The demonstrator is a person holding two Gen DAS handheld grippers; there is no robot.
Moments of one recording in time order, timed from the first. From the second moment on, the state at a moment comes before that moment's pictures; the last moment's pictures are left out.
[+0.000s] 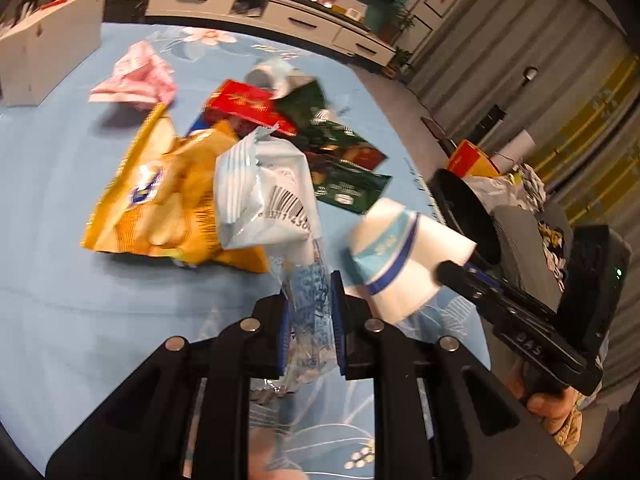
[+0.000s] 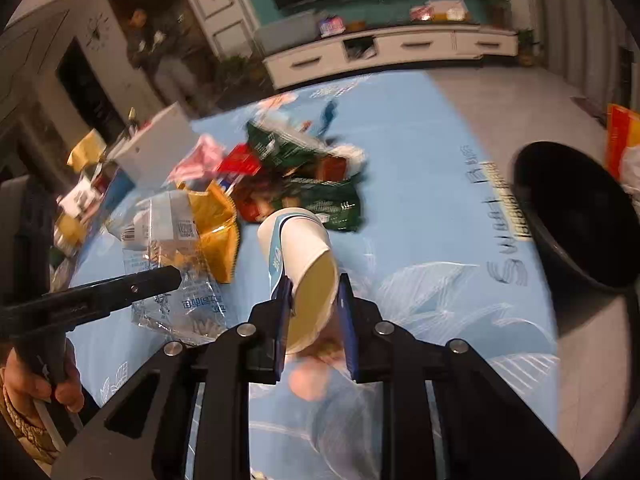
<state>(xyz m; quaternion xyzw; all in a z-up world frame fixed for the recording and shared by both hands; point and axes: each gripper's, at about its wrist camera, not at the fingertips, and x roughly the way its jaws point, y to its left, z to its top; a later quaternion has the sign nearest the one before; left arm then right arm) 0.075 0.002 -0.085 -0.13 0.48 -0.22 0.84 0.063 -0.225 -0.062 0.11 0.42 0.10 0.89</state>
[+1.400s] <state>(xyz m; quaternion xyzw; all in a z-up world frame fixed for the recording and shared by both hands) 0.170 -0.365 -0.103 0.14 0.43 -0.36 0.82 0.085 -0.476 -0.106 0.10 0.37 -0.21 0.90</state>
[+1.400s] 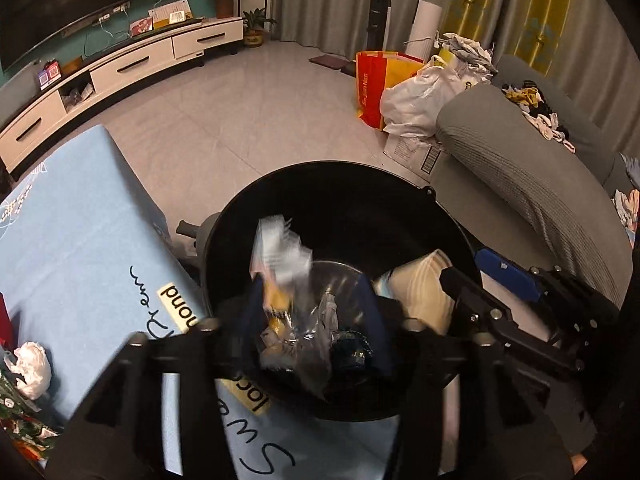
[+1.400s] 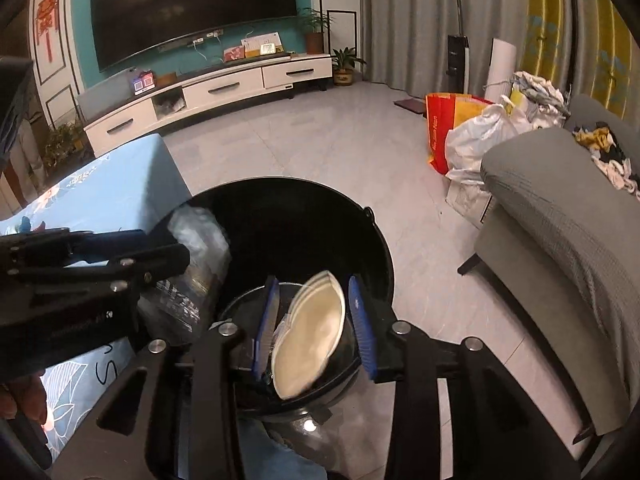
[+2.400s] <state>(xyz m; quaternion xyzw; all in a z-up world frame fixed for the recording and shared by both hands) 0.077 -0.165 -0.068 0.11 0.42 -0.23 0.87 0.011 -0.354 -0.081 0.07 0.40 -0.14 0.90</state>
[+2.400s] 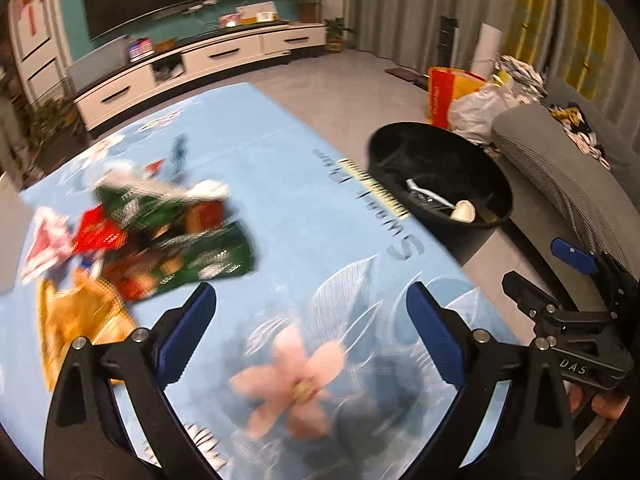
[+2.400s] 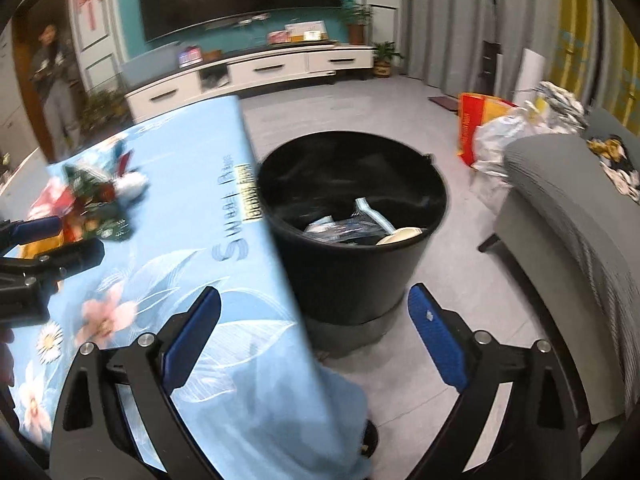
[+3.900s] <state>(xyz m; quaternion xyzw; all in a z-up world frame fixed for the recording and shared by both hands) 0.156 0.023 -0.111 0.00 0.49 -0.10 0.86 0.145 -0.236 -0.107 0.08 0.45 0.04 0.89</state>
